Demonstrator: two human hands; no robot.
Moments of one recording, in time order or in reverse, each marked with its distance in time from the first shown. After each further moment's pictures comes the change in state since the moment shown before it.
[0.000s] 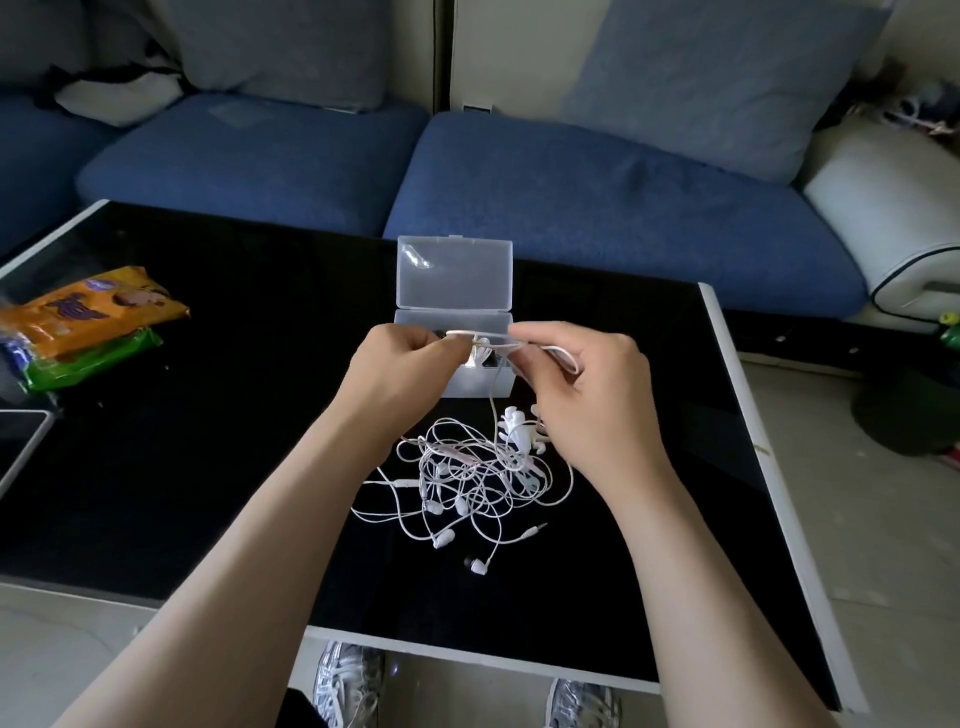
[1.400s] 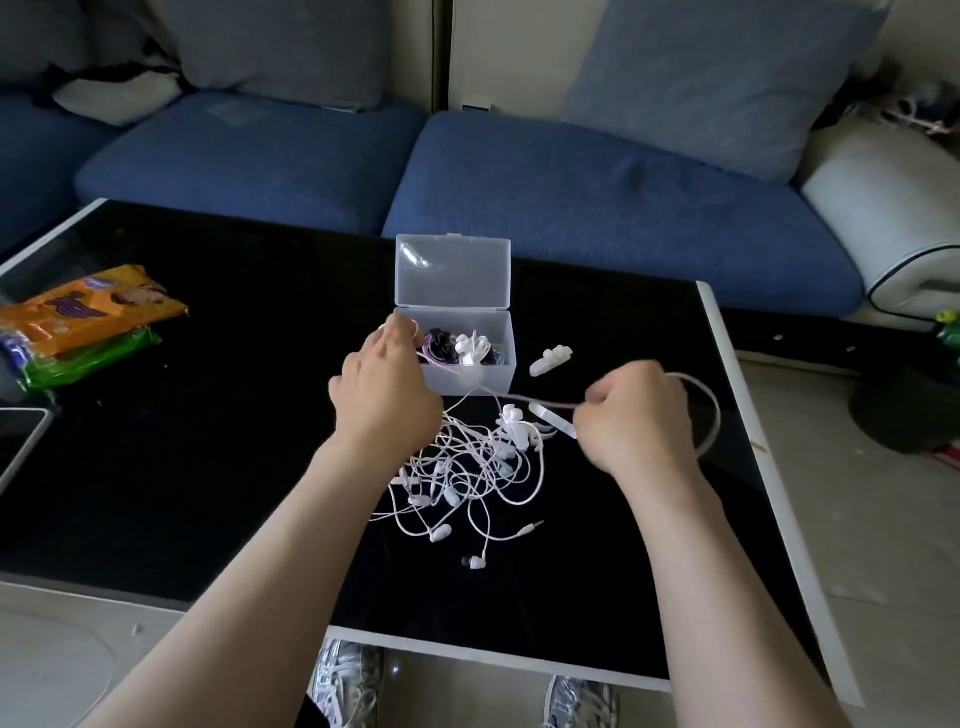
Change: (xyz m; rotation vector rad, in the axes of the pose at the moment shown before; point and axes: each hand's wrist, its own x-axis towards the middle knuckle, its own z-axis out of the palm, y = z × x) left_hand 0.006 -0.027 0.009 0.598 0.154 0.086; right_hand -0.002 0.005 -0.019 -0.465 -0.095 0.552
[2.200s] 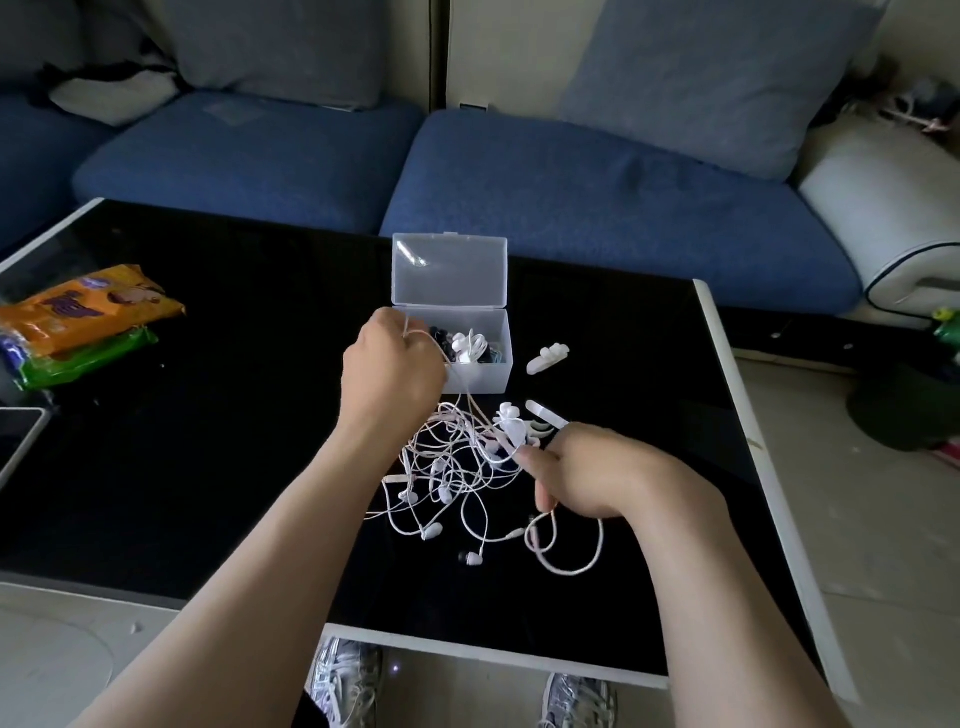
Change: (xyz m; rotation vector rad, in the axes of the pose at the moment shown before) left_hand -0.003 0.019 -0.009 -0.497 0.071 -0.123; right_hand -0.007 0.006 0.007 -0.411 -0.635 -0.099
